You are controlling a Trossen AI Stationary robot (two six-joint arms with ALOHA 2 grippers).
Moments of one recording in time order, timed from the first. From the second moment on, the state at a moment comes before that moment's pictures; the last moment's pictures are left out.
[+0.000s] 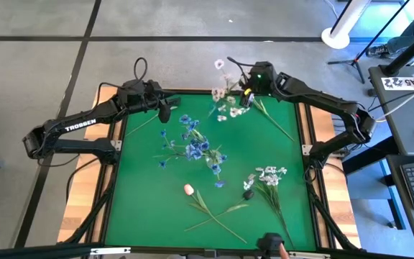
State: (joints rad) left arm 0.61 1.01 0.71 0.01 0.06 -0.12; right arm -0.59 1.47 1.26 -0.43 0.14 -0.45
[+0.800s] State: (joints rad) left arm 0.61 1.01 0.71 -0.03 0.04 -0.12; right arm -0.71 1.53 1.26 -0.40 -0.19 -0.37
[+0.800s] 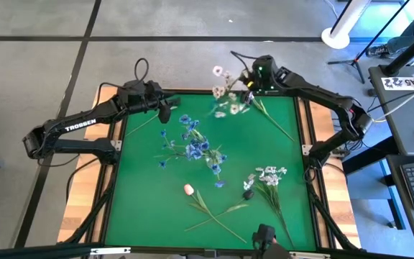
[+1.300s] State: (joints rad) left arm 0.61 1.01 0.71 -0.03 0.03 -0.12; right arm -0.71 1.54 1.26 -0.37 -0.36 -0.37
